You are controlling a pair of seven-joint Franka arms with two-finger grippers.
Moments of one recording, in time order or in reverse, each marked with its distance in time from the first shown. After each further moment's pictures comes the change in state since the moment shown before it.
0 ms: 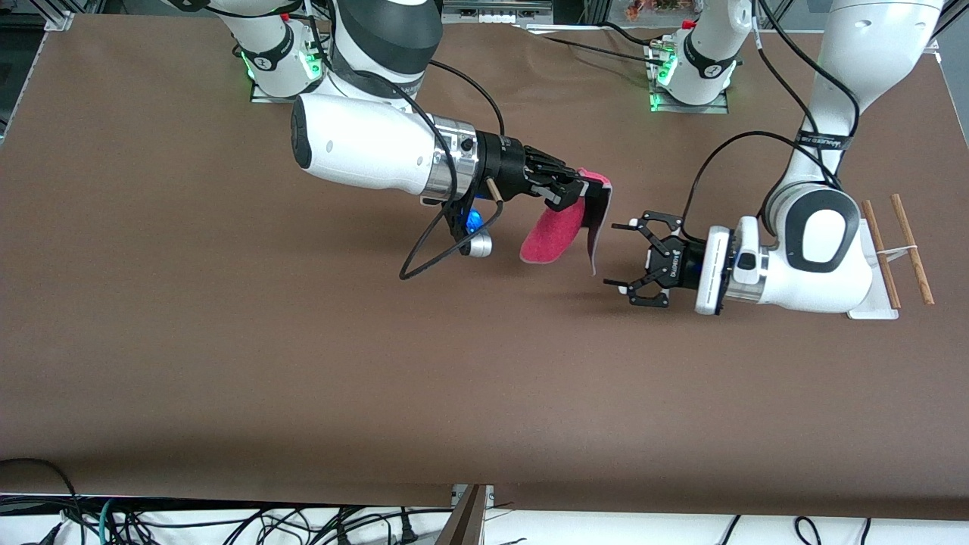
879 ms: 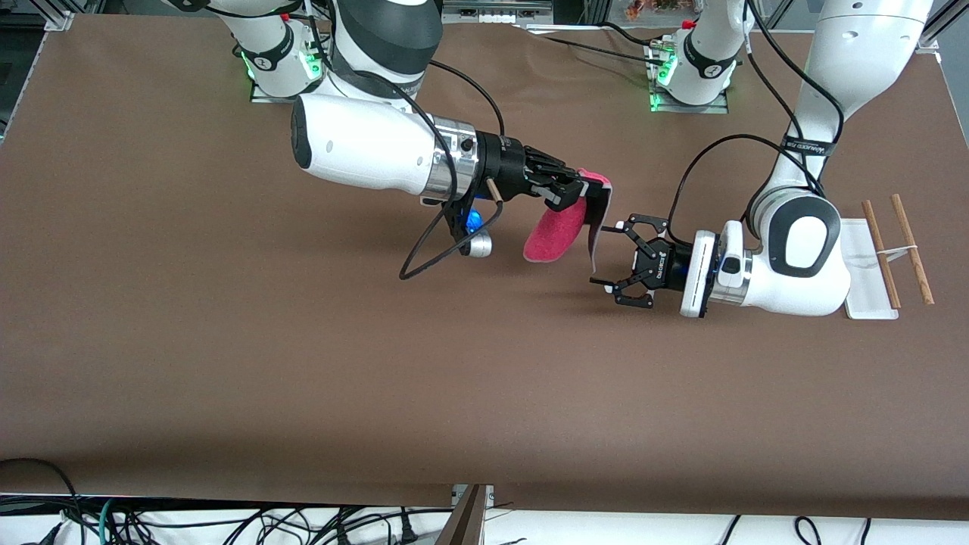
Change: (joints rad) left arm -0.010 0.027 -0.001 0.006 -0.043 -0.001 0.003; right arm 0.000 0.000 0.000 0.000 0.000 0.001 0.000
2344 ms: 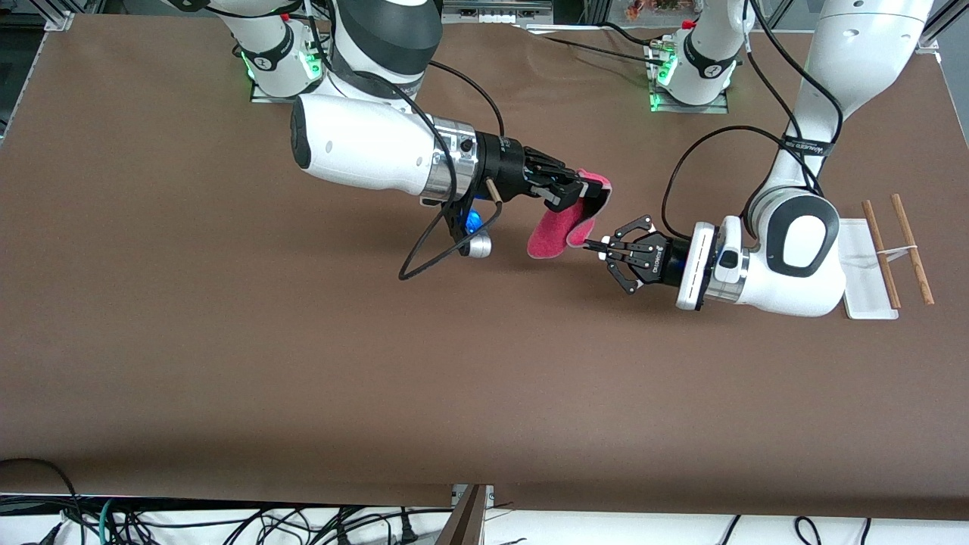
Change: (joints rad) left arm 0.013 0.000 -0.022 0.007 -0.004 -0.034 0.052; right arm 0.000 0.000 -0.001 0.000 0.000 0.001 0.000
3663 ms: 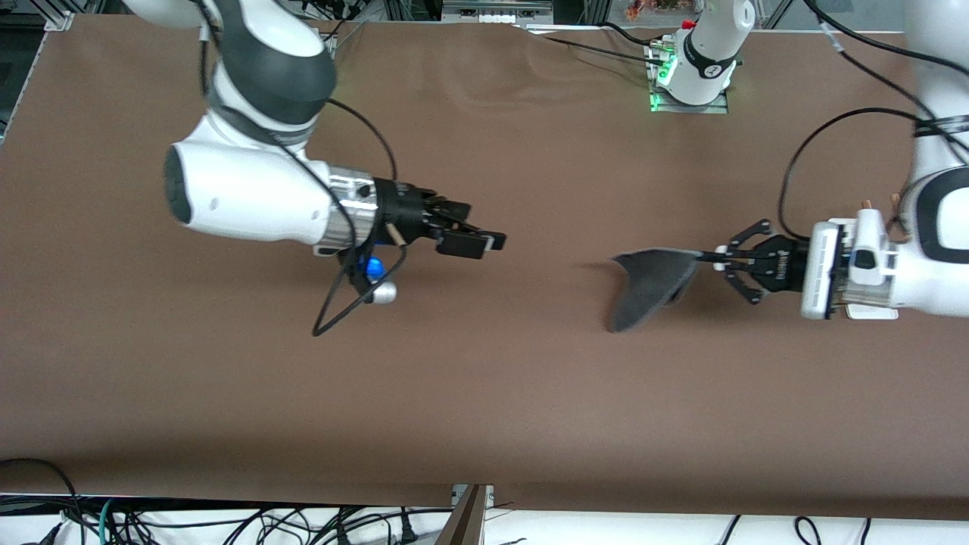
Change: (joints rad) left arm 0.244 -0.047 0.029 0.237 0.548 -0.191 -0.233; right arm -0.223 -0.045 -0.051 0.005 -0.157 -0.433 -0.201
